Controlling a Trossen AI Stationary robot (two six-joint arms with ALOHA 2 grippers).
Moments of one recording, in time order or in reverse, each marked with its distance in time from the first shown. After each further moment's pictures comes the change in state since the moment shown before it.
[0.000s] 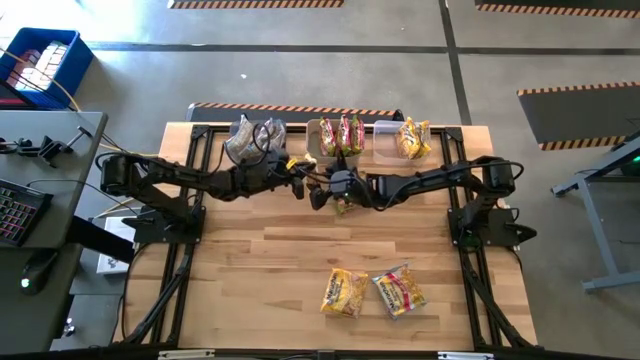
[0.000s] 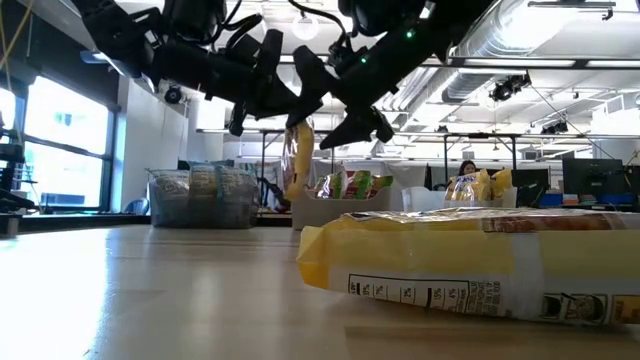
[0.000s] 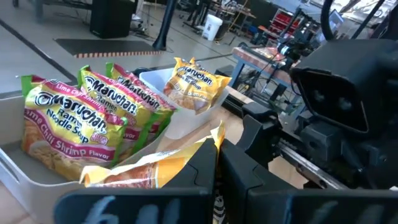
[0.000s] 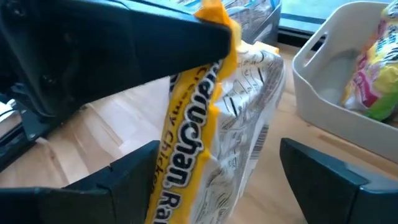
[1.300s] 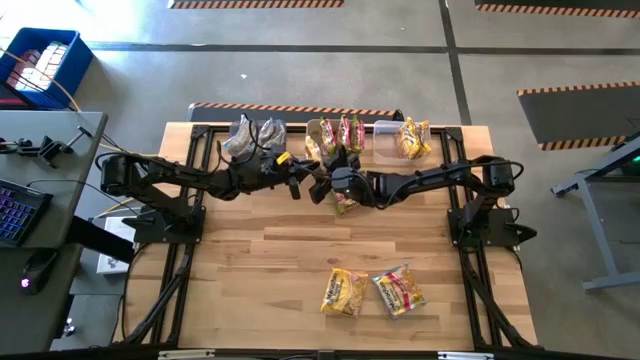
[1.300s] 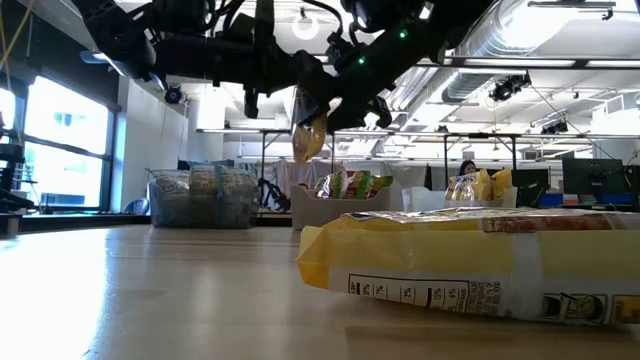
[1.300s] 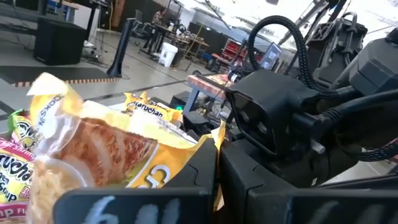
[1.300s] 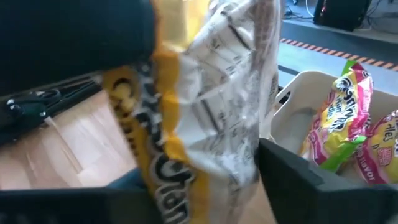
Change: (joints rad) left arm 0.005 0.000 0.000 0.191 0.153 0.014; right arm -0.014 0.000 -0.001 0.084 0.136 -0.220
